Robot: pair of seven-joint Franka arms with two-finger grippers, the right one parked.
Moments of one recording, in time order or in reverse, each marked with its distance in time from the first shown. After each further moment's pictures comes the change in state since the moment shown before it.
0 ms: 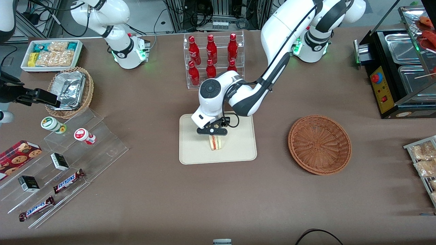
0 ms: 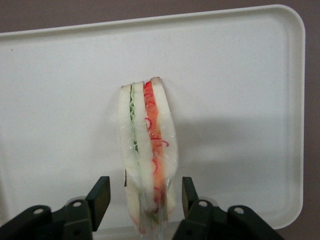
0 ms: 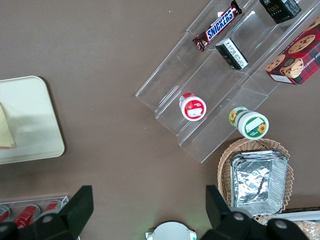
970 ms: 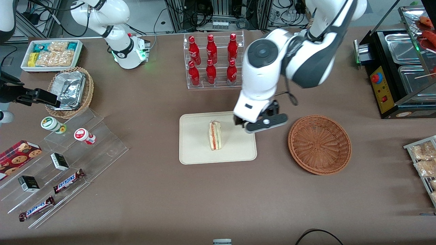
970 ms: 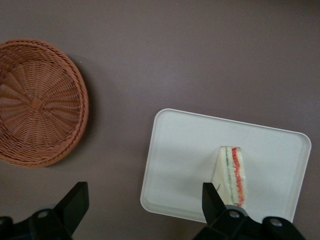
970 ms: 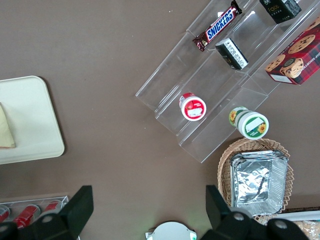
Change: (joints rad) arm 0.222 -0.414 0.026 -0.008 -0.001 -0.415 0.002
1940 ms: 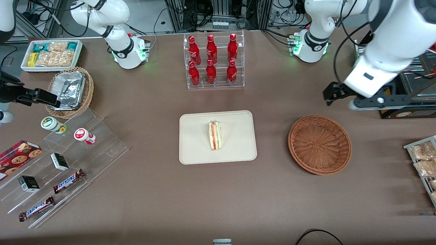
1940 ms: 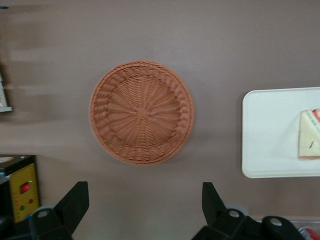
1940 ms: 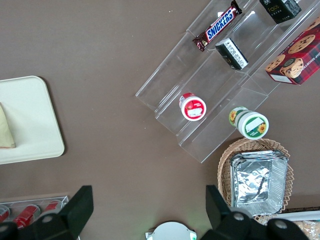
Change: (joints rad) arm 0.412 -0.339 0.007 -0.171 -0.105 -0.175 0.668
